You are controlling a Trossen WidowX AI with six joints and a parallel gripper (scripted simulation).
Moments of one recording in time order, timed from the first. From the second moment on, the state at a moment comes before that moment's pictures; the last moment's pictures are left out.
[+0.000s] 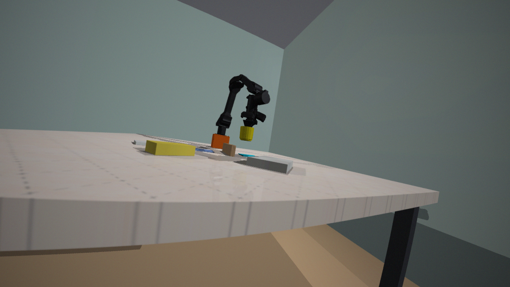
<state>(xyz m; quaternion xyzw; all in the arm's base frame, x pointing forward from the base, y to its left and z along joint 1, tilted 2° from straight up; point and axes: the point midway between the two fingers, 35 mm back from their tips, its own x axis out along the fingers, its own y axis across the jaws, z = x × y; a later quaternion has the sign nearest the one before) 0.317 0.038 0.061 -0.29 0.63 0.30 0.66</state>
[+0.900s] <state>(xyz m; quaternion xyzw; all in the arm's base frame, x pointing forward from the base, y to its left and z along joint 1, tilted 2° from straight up) 0.324 0.069 0.045 -0.29 0.62 0.30 0.66</state>
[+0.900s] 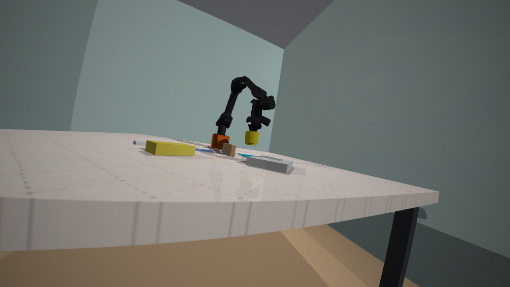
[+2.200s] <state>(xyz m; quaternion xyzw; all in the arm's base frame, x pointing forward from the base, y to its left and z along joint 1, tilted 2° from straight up) 0.323 0.072 -0.006 -0.29 0.63 0.30 0.66</state>
